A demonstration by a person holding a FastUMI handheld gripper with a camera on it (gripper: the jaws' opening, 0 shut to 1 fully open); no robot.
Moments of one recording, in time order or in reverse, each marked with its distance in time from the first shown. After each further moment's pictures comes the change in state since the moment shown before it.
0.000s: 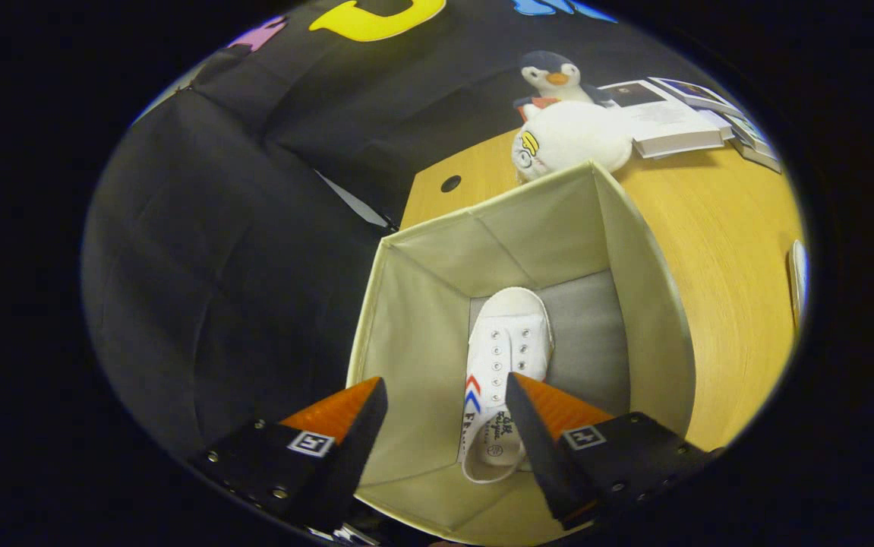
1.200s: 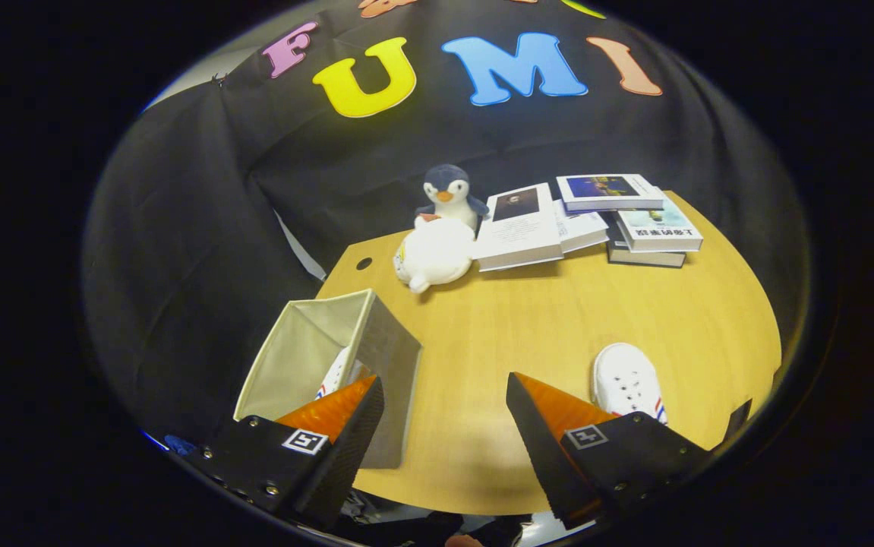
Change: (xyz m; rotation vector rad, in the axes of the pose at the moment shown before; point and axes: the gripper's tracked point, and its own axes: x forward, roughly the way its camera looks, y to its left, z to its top) arm -0.202 -0.187 0.055 -0.161 -0.253 -0.282
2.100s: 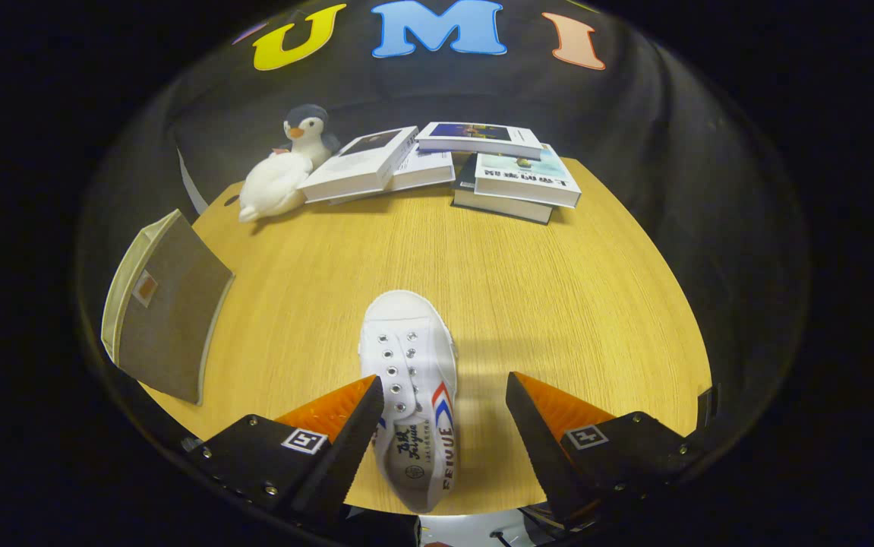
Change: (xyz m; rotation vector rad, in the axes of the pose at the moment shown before) arm -0.002 -0.228 -0.074 -0.096 0.207 -0.331
